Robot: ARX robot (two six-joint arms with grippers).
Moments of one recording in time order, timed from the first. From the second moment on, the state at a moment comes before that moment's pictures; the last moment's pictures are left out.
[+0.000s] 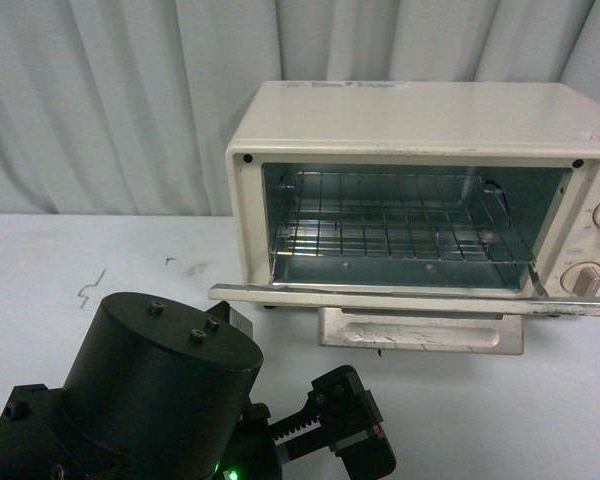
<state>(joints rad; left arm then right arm) -0.62 1.99 0.57 0.70 -0.01 -0.89 0.00 0.00 0.01 0.00 0.00 -0.01</state>
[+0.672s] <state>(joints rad) -0.62 1.99 0.57 0.70 -0.01 -0.89 0.00 0.00 0.01 0.00 0.00 -0.01</state>
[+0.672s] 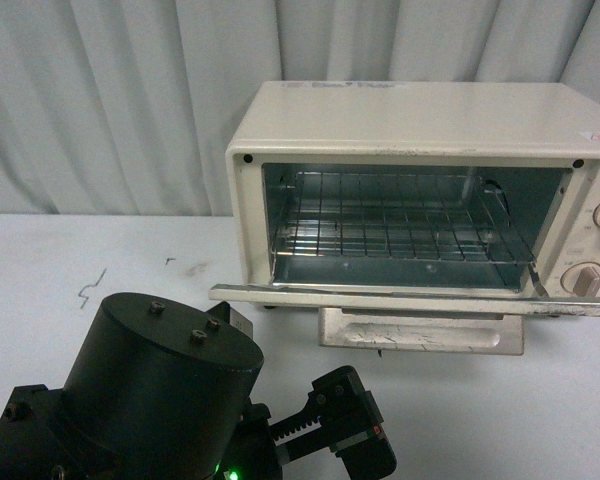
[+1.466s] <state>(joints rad) -0.62 2.04 0.47 1.08 -0.35 -1.07 0.00 0.00 0.01 0.00 0.00 -0.01</state>
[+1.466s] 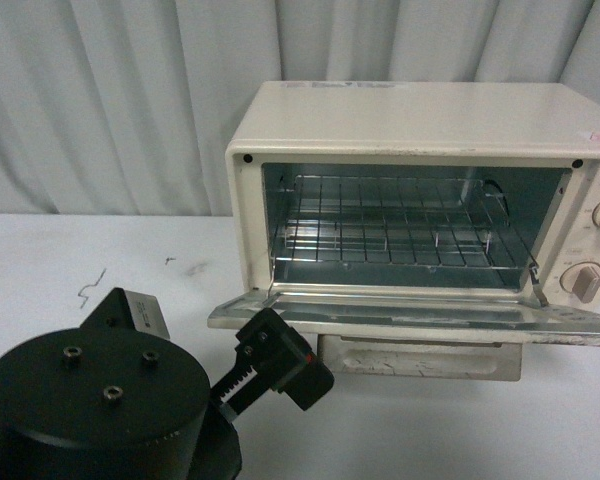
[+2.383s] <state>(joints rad) -0.12 1.38 0.20 0.75 0.11 -0.53 0.00 0.00 0.01 0.00 0.00 -0.01</state>
